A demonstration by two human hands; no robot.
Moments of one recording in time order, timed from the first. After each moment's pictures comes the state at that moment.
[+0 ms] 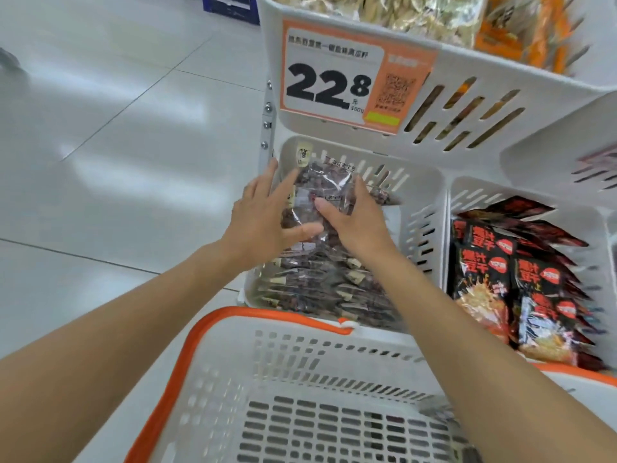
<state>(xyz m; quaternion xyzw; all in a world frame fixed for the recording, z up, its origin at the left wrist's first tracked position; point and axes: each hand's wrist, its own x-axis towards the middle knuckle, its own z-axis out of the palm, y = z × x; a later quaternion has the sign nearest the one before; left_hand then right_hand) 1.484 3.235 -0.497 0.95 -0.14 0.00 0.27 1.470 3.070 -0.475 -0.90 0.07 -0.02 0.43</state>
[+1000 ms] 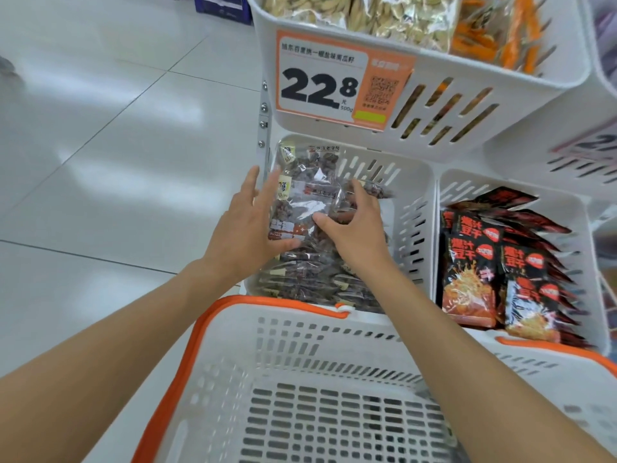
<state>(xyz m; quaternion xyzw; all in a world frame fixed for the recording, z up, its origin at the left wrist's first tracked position) 1.461 3.250 -0.508 0.95 -0.13 0.05 0.26 1.448 3.070 -0.488 -0.89 0.10 -0.05 0.44</state>
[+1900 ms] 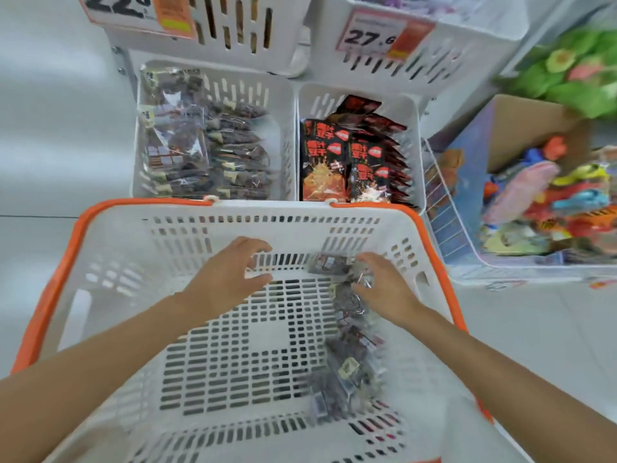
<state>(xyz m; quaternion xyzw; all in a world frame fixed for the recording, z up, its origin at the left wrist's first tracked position) 1.263 3.152 -0.519 0.88 -0.25 -0.19 0.35 1.172 2.872 -0.518 -0.95 0.15 0.16 0.21</state>
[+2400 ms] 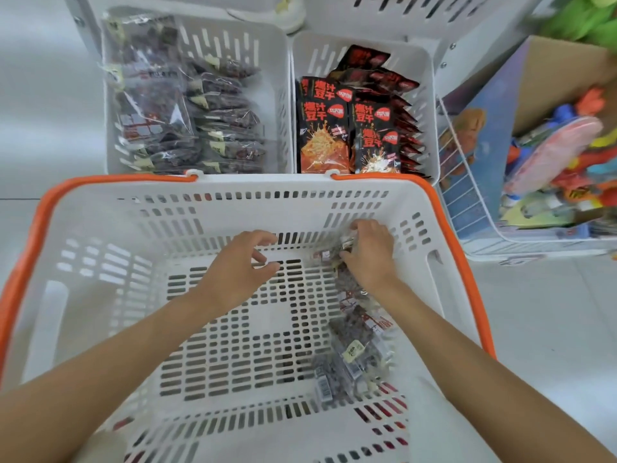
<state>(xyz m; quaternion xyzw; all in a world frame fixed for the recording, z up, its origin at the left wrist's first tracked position) 1.250 3.133 -0.545 0.86 -0.18 -0.23 0.42 1.203 2.889 -0.572 -0.96 0.20 0.02 0.19</state>
